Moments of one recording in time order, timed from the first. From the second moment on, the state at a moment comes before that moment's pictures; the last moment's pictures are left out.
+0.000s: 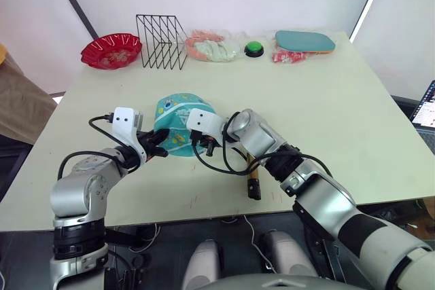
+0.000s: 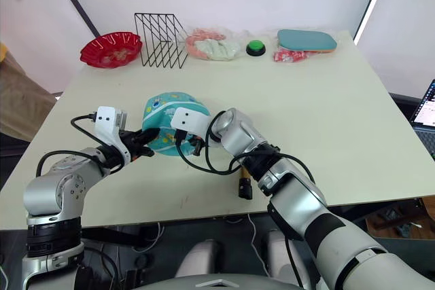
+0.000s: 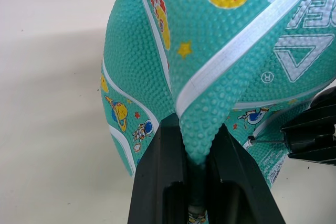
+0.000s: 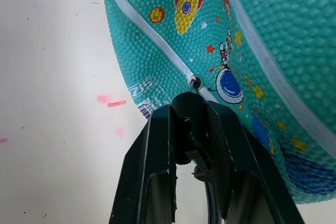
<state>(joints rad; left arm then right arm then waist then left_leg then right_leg) -0.23 0.53 0.32 -0.21 -0.44 0.93 -0.48 -1.01 0.15 0.50 0.66 -0.27 0.57 0.84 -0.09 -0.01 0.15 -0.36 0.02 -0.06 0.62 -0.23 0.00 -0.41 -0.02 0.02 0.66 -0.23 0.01</state>
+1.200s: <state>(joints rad) -0.26 0.50 0.26 -0.22 -0.43 0.89 -0.54 -0.97 0.12 0.54 0.40 -0.19 0.65 0.90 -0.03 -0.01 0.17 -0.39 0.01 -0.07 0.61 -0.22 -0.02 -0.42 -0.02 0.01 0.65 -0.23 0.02</state>
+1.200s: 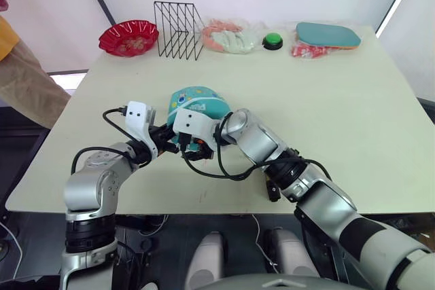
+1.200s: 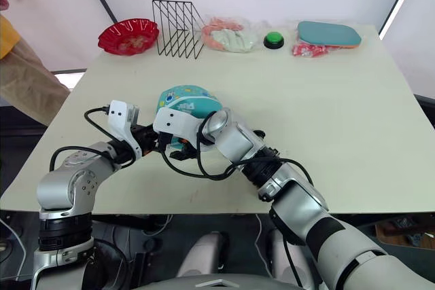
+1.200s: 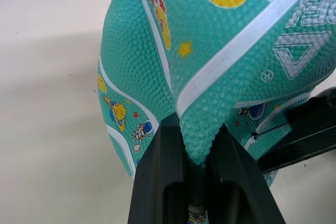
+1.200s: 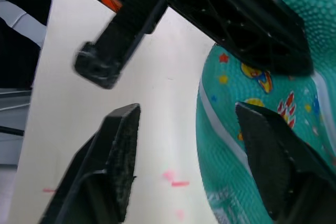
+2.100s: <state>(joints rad) -0.30 0.53 0.23 -0.18 -0.44 0.87 -0.56 -0.83 -0.40 0.27 -0.15 0.21 0.94 1.05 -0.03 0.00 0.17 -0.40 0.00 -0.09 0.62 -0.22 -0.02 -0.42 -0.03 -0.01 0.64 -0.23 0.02</state>
